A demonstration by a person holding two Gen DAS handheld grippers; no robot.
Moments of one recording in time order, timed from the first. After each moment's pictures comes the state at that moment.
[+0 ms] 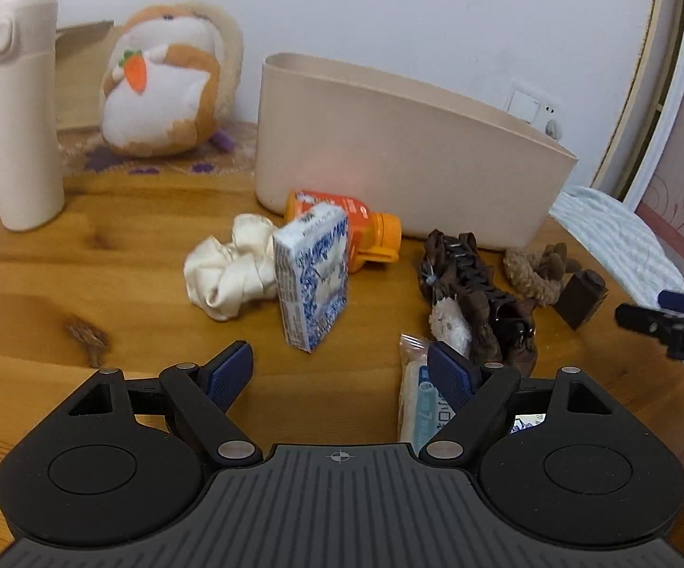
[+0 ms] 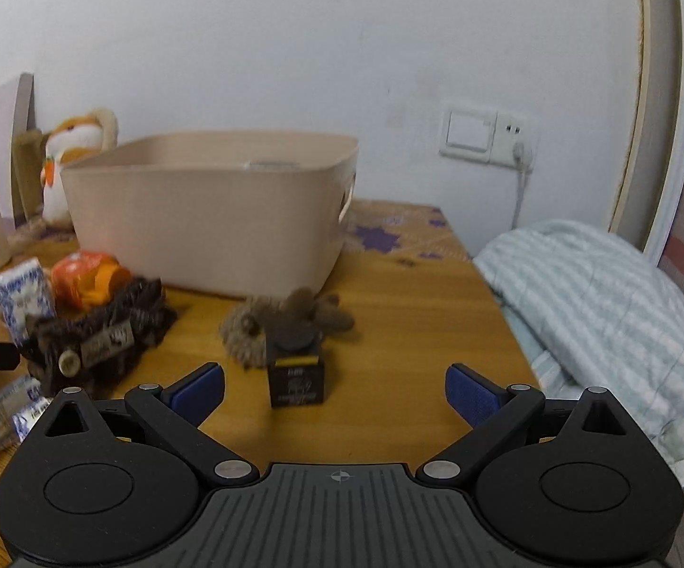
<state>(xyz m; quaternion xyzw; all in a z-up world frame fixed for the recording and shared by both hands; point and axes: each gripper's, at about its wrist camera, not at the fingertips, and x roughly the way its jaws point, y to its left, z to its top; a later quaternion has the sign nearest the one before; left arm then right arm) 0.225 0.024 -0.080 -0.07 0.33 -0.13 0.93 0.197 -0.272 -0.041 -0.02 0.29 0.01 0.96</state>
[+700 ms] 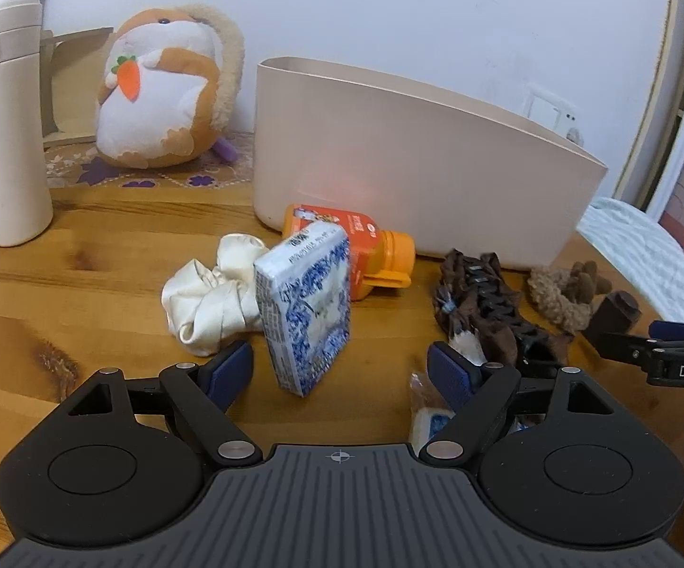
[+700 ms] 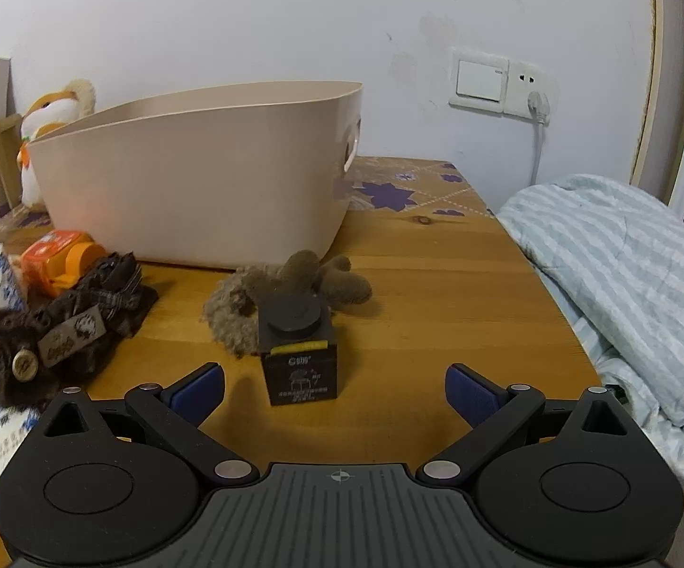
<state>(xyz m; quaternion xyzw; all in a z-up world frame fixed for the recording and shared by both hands) 0.250 0.010 -0.090 -0.07 0.31 -0.09 0.94 0.233 -0.270 -0.066 0.01 0.32 0.01 0.95</state>
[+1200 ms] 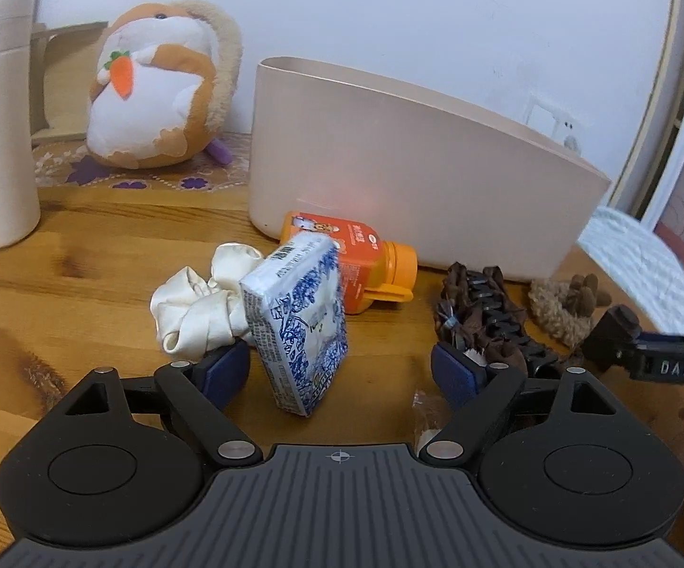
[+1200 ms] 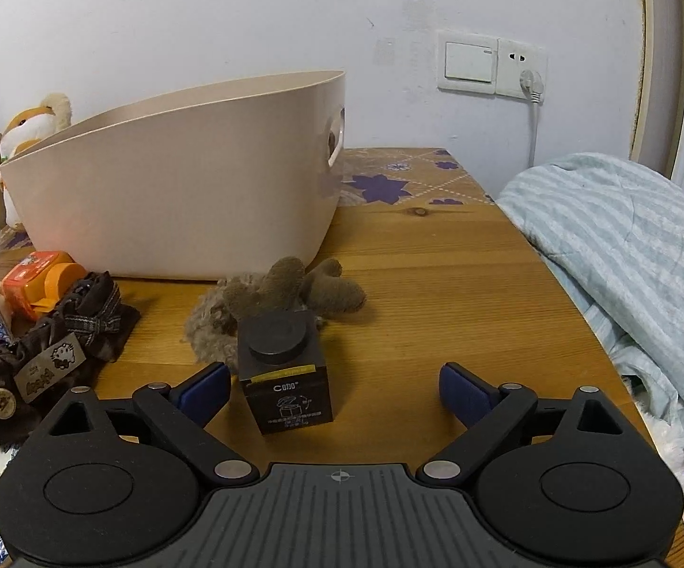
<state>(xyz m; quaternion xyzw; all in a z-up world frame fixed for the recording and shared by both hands) 0.259 0.011 -0.092 -0.06 0.31 -0.11 0.94 0.250 -0.275 -0.072 0.03 0.33 0.00 0.94</state>
